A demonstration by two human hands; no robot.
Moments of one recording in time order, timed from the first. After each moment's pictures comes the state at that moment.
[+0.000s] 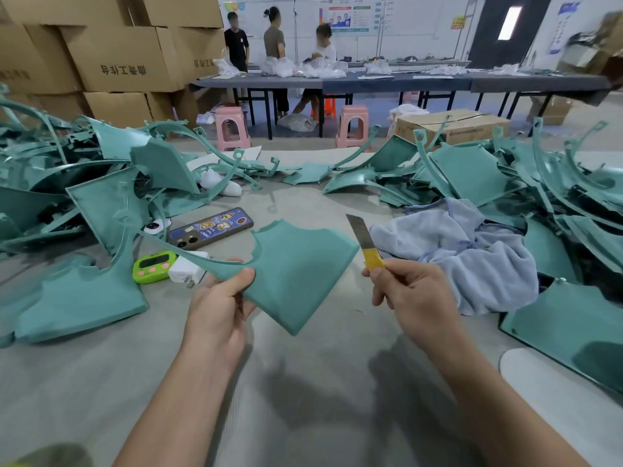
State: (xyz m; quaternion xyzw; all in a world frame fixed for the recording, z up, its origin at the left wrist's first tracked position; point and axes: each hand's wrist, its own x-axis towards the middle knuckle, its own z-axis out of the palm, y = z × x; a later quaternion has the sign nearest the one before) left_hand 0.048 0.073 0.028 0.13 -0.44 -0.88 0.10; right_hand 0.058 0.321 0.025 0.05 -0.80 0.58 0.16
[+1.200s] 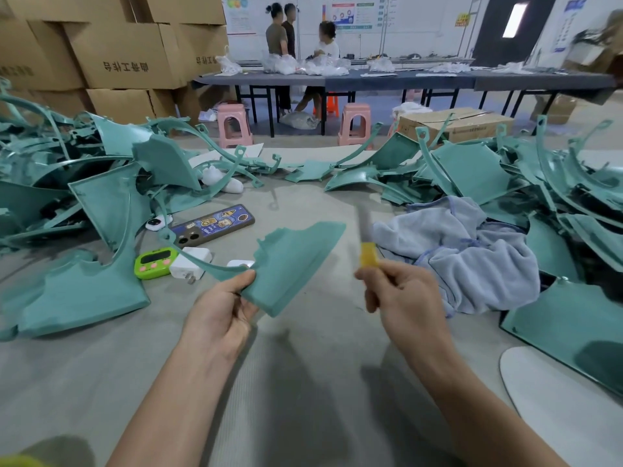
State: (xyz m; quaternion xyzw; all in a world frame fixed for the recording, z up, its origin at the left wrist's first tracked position) left_hand 0.058 0.079 0.044 0.21 -0.36 -0.91 -0.02; right_hand 0.066 0.301 0.021 0.03 -0.81 0.57 0.17
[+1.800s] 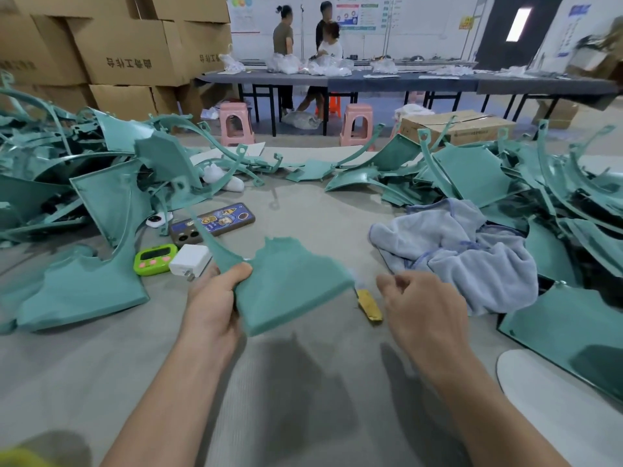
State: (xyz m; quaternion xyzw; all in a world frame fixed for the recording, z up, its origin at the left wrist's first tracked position) left_hand 0.057 0.075 0.036 0.18 -0.47 -0.86 0.06; right_hand 0.070 0.315 0.031 -0.13 -0.94 0.28 0.17
